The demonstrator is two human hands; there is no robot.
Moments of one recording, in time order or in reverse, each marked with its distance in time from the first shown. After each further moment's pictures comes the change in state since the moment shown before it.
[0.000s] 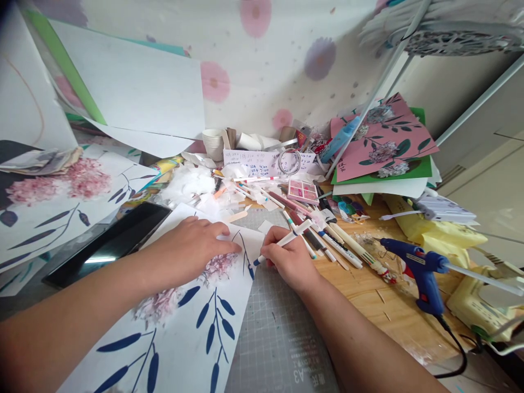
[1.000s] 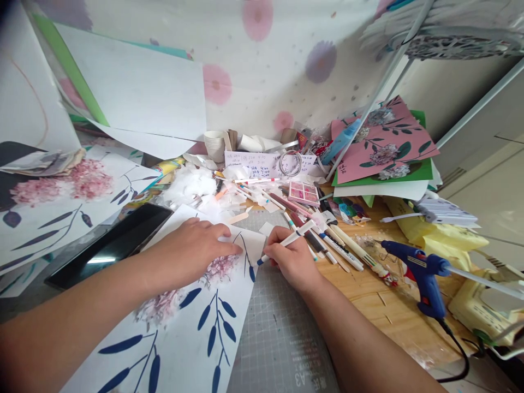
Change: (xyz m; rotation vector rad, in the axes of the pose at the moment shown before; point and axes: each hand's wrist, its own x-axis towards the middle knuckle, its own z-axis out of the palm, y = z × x) left_hand 0.001 0.000 0.001 -0.002 -0.022 -0.009; right_hand 0.004 0.002 -0.003 0.018 0.026 -0.003
